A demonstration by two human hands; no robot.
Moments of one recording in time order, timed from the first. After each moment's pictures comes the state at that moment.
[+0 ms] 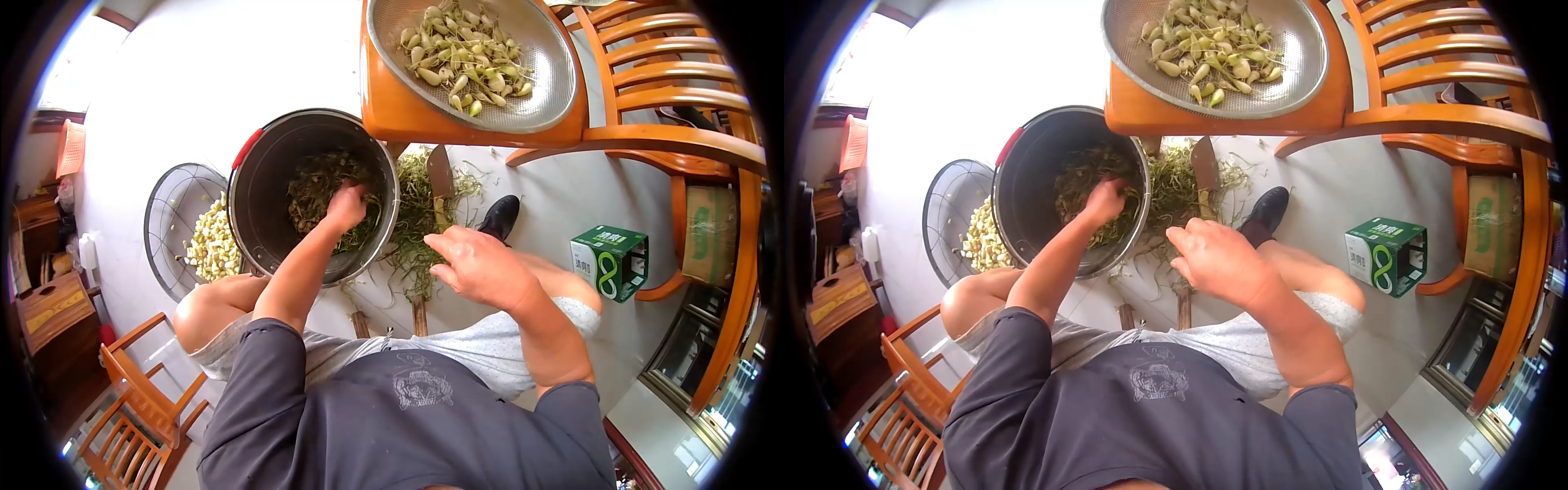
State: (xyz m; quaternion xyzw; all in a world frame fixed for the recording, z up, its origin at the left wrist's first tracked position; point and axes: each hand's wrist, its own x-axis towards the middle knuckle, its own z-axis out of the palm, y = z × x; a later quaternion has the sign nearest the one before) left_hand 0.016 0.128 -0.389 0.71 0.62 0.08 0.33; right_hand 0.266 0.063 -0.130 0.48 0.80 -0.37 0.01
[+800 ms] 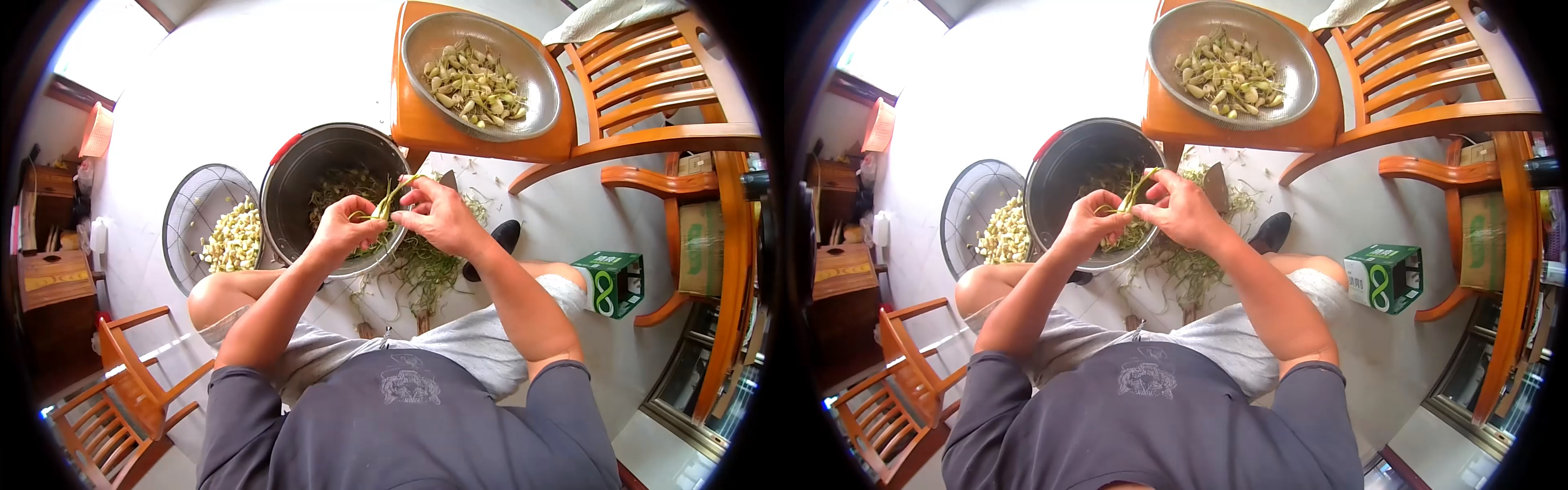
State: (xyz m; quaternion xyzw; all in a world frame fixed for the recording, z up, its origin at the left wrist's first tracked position) left_hand 0.000 0.066 -0.159 0.40 0.52 0.33 0.68; right_hand 0.206 0.087 -0.138 0.50 0.60 -0.56 -0.28
